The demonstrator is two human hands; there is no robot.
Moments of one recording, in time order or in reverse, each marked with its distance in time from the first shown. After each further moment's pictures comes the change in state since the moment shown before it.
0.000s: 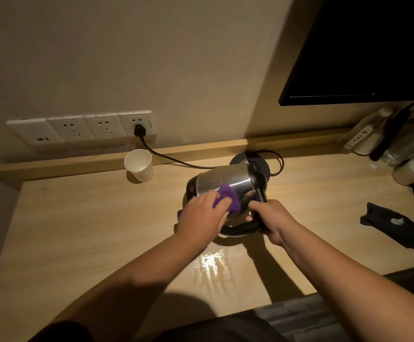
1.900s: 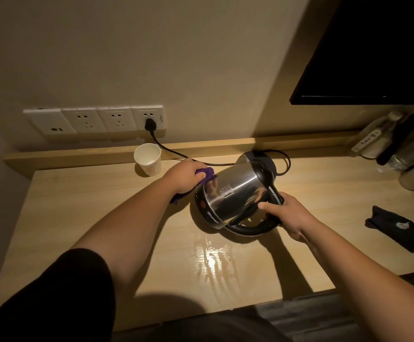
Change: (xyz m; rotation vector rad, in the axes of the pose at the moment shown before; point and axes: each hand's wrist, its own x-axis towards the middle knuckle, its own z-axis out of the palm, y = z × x) left_hand 0.061 -0.104 -0.016 -0.259 -0.414 -0.384; right_hand -0.007 -0.004 -0.033 -0.404 -0.136 -0.232
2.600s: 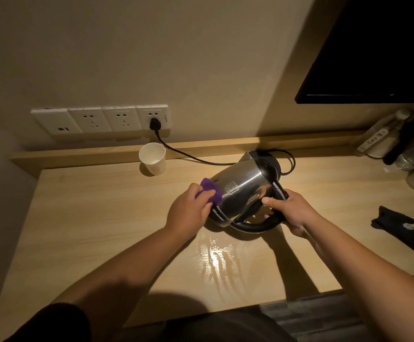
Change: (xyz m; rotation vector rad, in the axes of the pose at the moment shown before) left_hand -0.082 0.004 0.068 0.030 0.421 0.156; right_hand 0.014 0.002 0.001 0.136 0.043 0.039
